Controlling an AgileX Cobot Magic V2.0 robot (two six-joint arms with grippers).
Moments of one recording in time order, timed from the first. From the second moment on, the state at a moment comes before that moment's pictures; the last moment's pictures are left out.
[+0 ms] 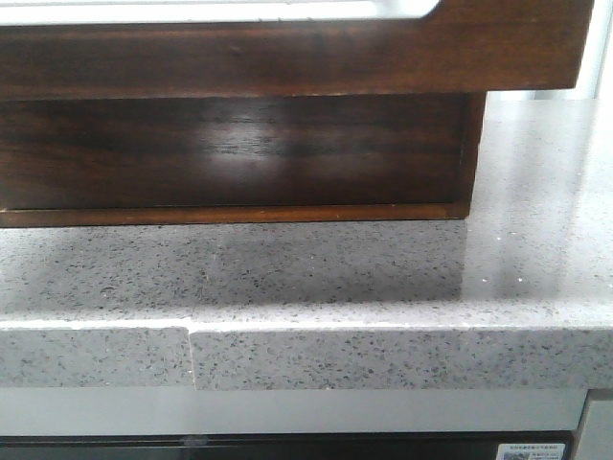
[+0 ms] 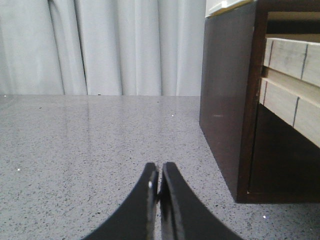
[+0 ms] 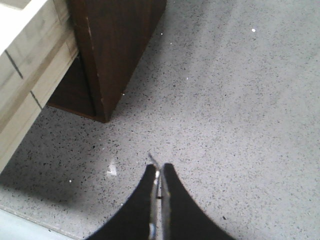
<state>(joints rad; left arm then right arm) -0.03 0.00 0.00 -0.11 0.01 0.10 0.34 0.75 -0.80 -0.20 0.74 0.13</state>
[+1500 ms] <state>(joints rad) -0.03 0.00 0.00 -0.11 0.01 0.10 -0.01 0.04 -0.03 -0.12 0.07 0.13</state>
